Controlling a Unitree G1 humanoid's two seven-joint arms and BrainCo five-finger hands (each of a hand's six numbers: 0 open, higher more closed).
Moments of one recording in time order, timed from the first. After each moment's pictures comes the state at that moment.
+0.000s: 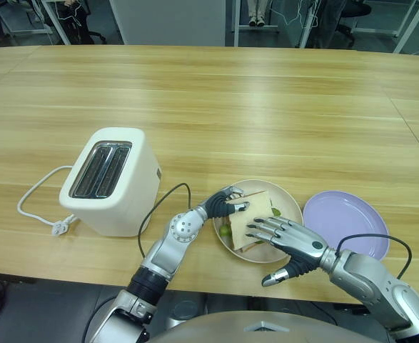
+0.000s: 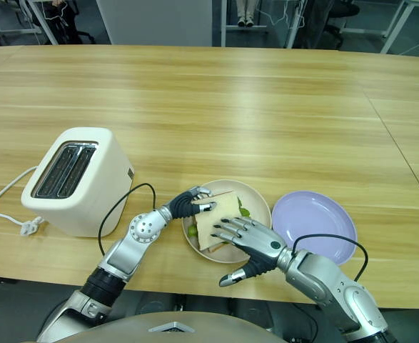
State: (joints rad) left arm -0.14 0.19 -0.39 0.14 0.31 -0.01 -0.33; right arm 0.28 -0.65 0.23 -0.35 -0.83 -0.49 0.35
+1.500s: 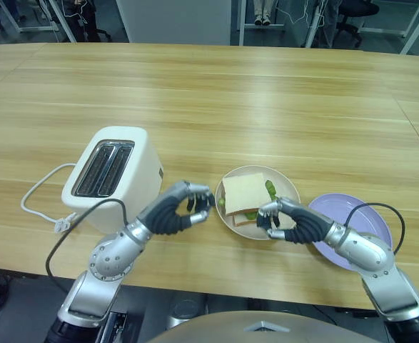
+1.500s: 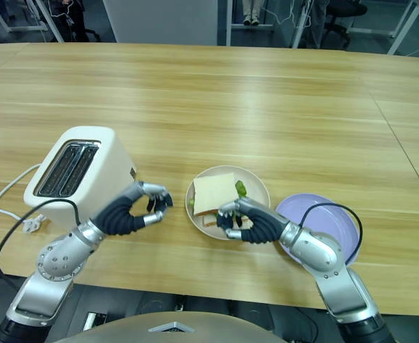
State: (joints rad) left arm 0.26 0.60 -0.16 -0.48 0.10 -0.25 -0.38; right arm 0.22 -0.63 0.20 -0.44 -0.13 -0.21 0.61
